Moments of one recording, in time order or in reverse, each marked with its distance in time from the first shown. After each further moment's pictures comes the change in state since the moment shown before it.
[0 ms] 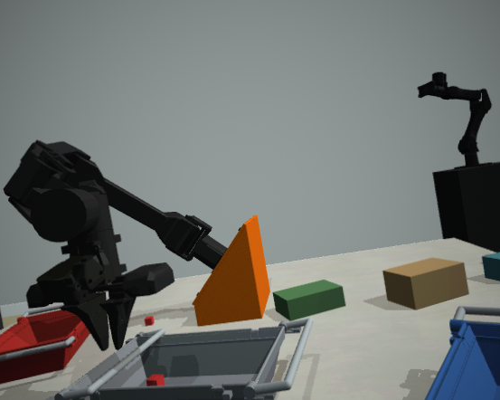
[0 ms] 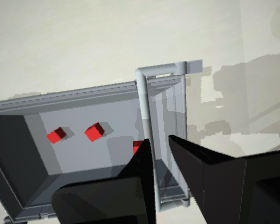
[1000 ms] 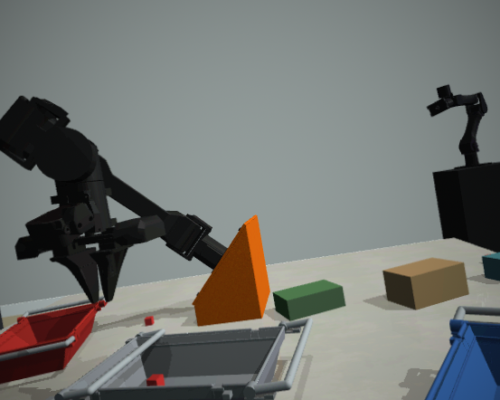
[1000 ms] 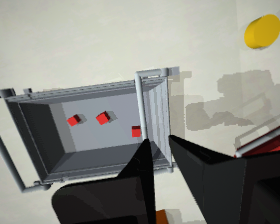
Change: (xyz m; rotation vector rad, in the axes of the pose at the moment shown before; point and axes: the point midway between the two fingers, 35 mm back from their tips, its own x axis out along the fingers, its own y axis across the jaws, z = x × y) arm -0.063 0.000 0.001 -0.017 0.009 -0.008
